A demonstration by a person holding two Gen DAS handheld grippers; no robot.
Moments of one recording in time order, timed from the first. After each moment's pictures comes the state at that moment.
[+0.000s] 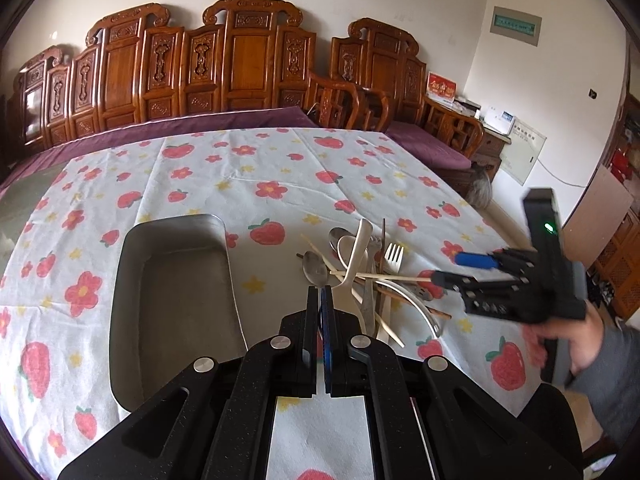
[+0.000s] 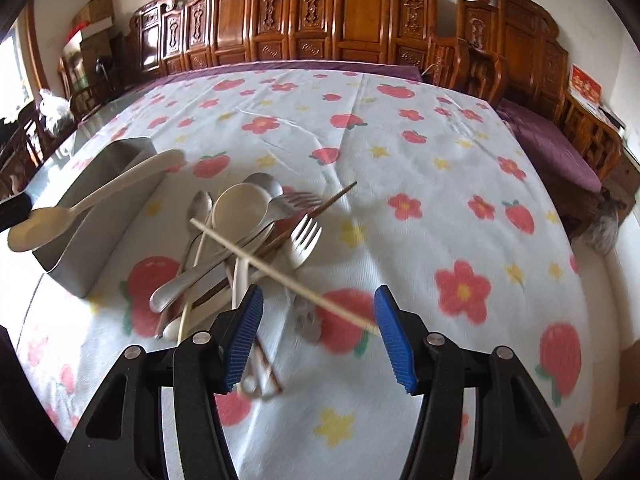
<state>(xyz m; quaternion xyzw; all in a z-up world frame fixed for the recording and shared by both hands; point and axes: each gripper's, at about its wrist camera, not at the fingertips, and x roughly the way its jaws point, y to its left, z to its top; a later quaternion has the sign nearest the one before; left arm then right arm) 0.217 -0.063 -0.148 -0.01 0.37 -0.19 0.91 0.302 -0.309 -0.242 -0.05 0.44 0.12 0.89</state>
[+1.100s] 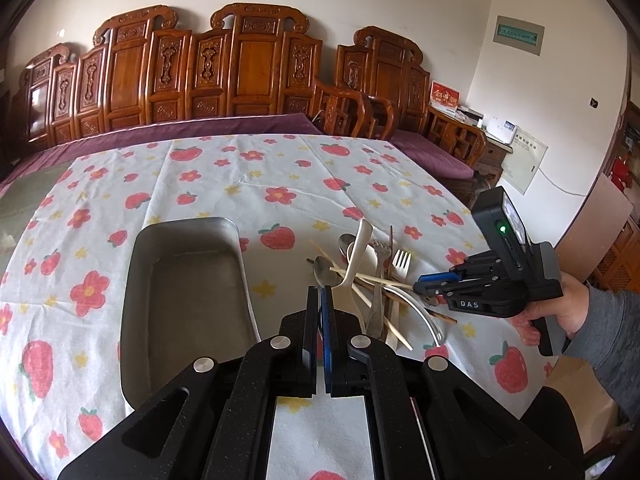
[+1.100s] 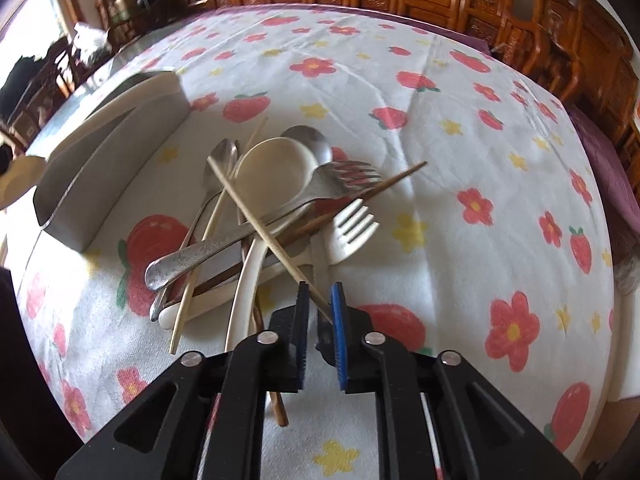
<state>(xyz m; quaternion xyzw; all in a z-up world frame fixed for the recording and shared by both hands) 0.219 -0.048 -0.148 -0.02 0.36 -0.19 0.91 0.339 -0.276 -0.269 -0.12 0.52 0.20 0.82</state>
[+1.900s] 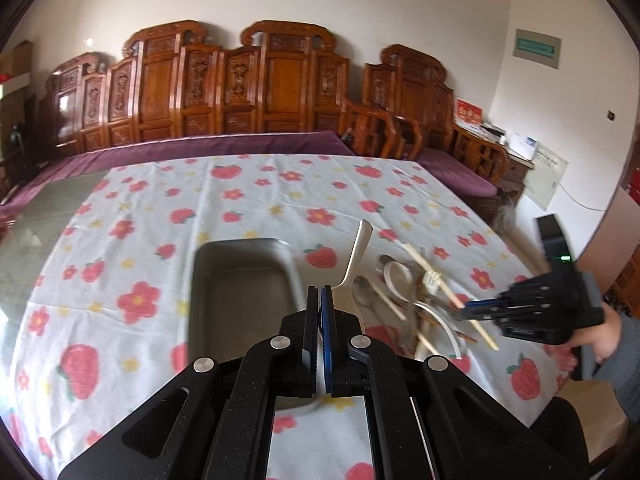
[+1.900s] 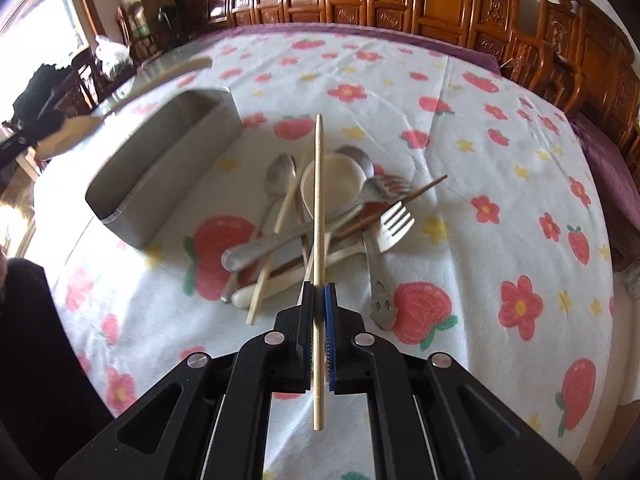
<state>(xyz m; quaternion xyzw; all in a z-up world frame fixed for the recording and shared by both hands) 0.208 -0.005 -0.120 -0.02 0.33 -0.13 0.93 0.290 -0.272 -0.227 -0.08 0.49 0.23 0.84</state>
